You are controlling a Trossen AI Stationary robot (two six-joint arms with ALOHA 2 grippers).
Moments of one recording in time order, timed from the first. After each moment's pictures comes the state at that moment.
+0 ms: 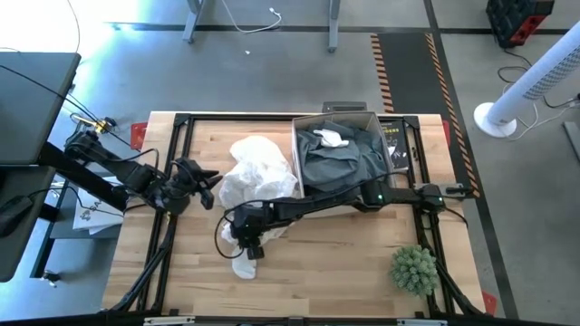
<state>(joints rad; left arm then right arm) -0.51 0.67 0.62 -0.81 -0.95 -0.93 0.16 2.63 2.26 -0.43 -0.17 -0.07</state>
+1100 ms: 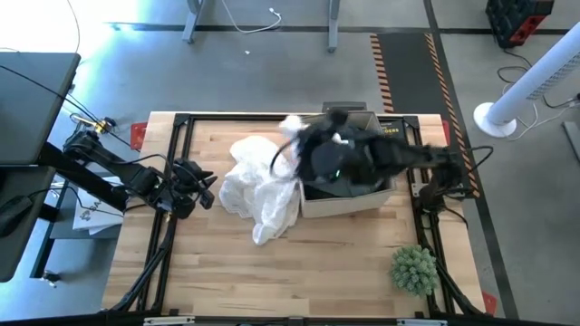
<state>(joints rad) -0.51 0.73 0.62 -1.02 -0.91 -1.09 0.20 1.88 2.32 -1.07 0.94 -0.18</state>
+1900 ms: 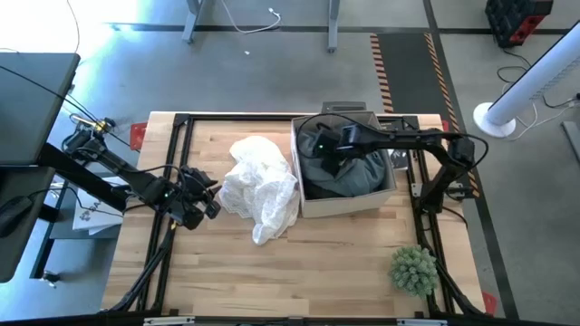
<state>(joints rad) -0.55 0.89 0.62 -0.97 -0.87 -1.10 -0.30 1.76 1.25 -0.89 0.45 0.17</state>
